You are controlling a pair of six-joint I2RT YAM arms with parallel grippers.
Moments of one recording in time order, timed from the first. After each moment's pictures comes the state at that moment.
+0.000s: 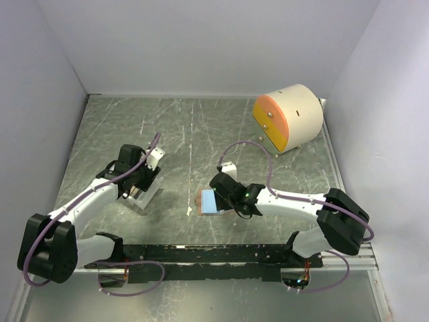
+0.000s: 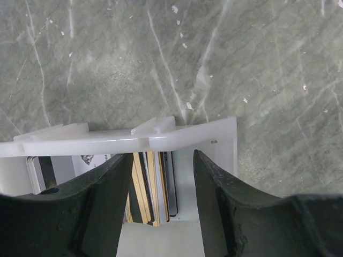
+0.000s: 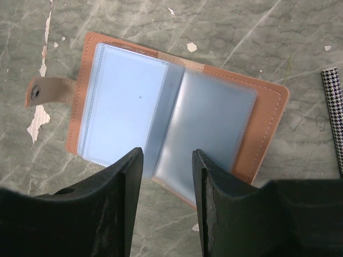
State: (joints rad) left arm -0.31 1.19 0.63 -0.31 0.04 0.36; right arm 1.00 1.40 0.73 -0.30 0.33 0.63
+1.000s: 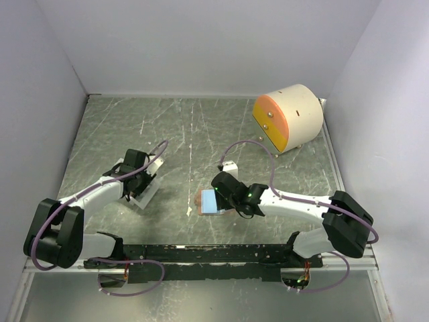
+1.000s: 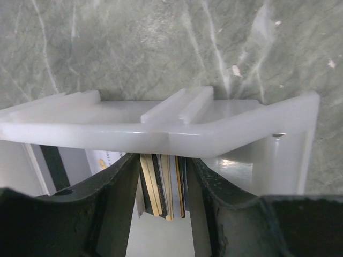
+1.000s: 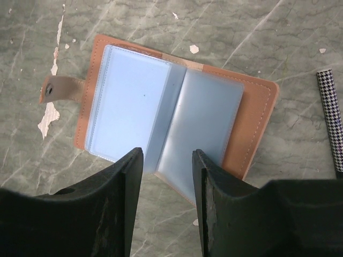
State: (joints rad) left arm -0.31 1.30 0.59 -0.28 -0.16 0.44; right arm 1.00 1.37 0.73 -0.32 0.32 0.63
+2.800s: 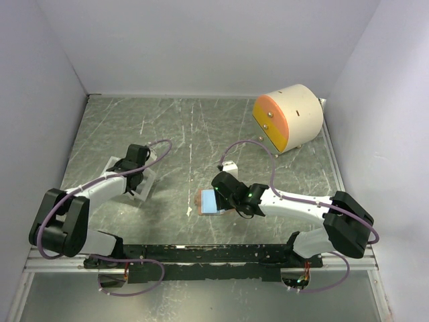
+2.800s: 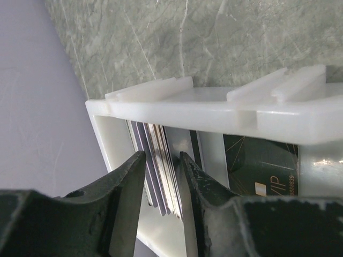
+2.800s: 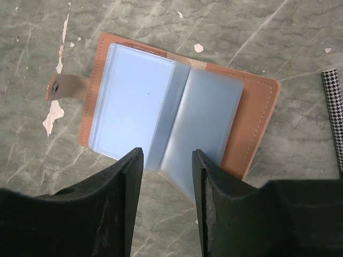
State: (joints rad) left arm -0.31 1.37 0.62 -0.15 -0.61 0.60; right arm 1.00 1.36 0.73 -0.32 0.31 0.63
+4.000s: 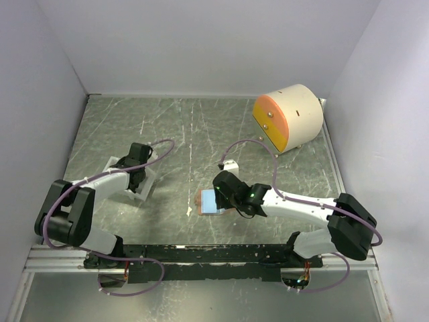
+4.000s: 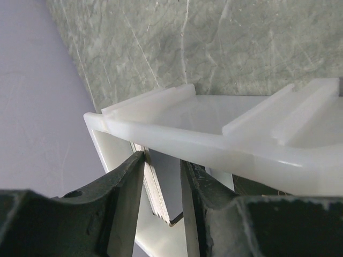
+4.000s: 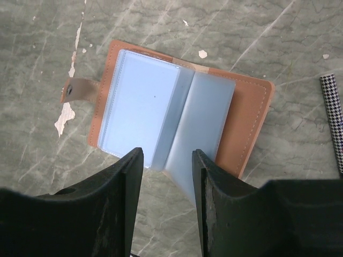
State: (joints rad) left arm -0.30 1.46 0.65 -0.13 -0.65 0.62; right arm 1.00 1.33 0.73 -0.31 0.31 0.63
